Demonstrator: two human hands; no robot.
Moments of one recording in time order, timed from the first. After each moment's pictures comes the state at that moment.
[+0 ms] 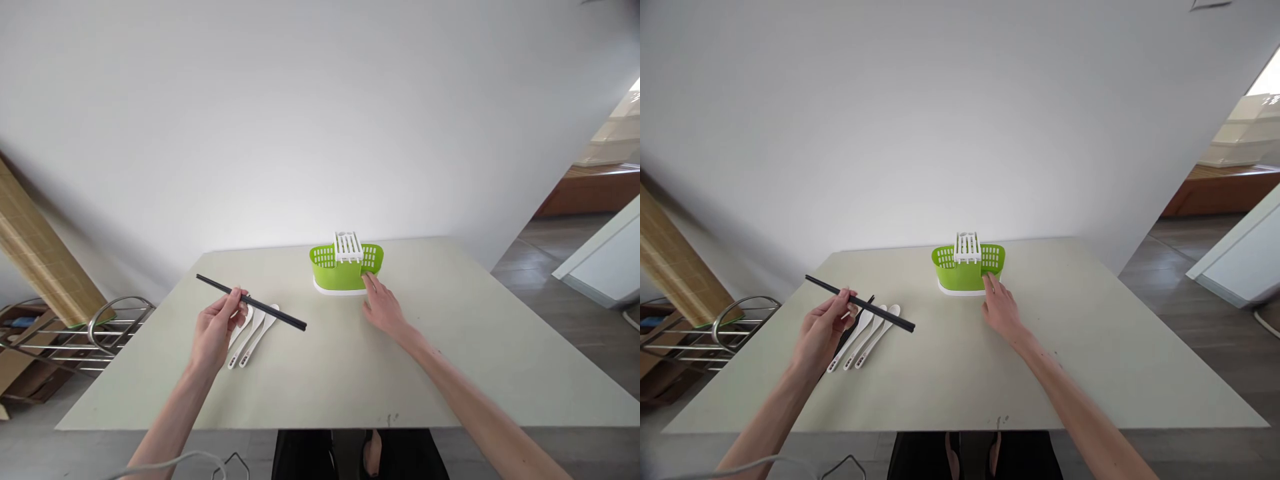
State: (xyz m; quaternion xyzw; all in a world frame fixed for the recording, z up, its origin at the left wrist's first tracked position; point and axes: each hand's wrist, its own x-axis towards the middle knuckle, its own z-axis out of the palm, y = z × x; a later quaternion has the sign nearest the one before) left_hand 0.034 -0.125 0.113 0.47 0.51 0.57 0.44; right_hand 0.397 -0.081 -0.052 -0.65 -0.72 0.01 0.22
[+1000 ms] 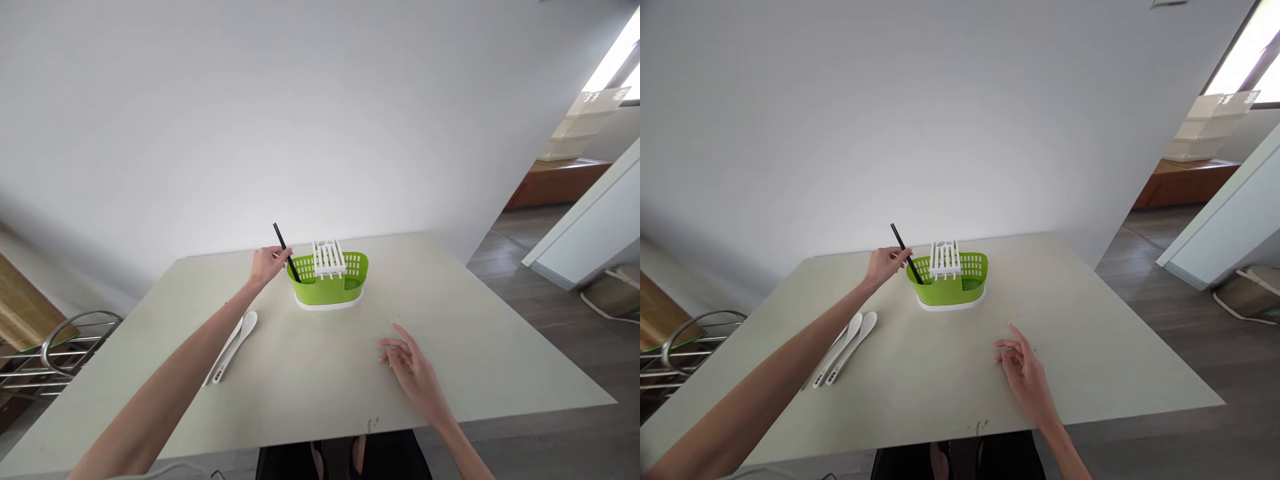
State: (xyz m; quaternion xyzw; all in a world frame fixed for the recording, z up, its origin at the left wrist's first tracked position) left_hand 0.155 0.048 0.097 0.75 0.55 0.33 0.19; right_hand 0.432 -0.230 -0.081 -0.60 -0.49 0.34 0.54
